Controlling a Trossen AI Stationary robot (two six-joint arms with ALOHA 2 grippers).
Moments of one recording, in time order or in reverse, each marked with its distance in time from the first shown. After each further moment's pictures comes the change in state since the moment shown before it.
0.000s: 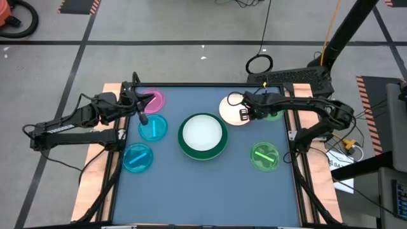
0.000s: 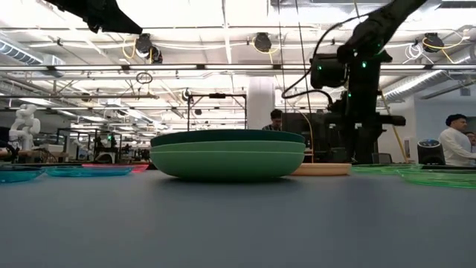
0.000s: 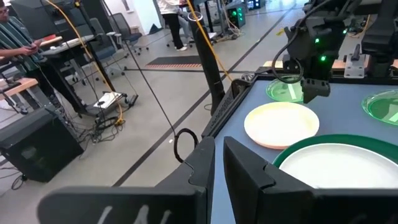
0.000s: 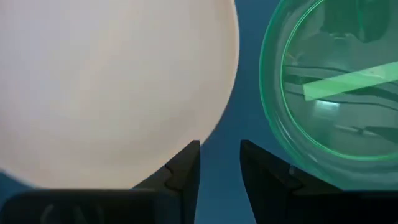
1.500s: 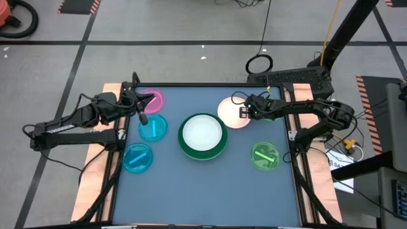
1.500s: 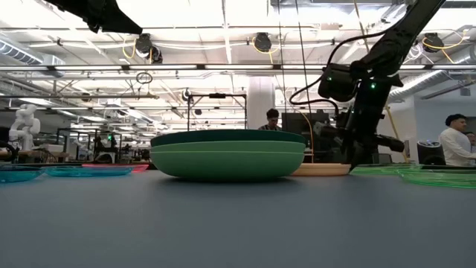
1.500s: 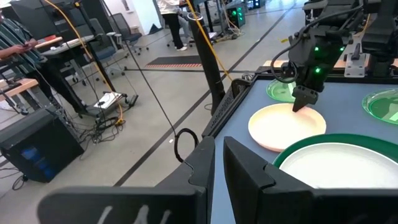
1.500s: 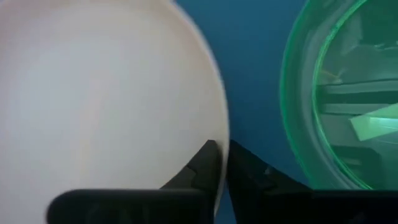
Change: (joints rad) left arm 0.000 0.000 0.000 -0.001 0.000 0.004; right arm -0.038 0.001 -0.216 0.415 0.034 0.068
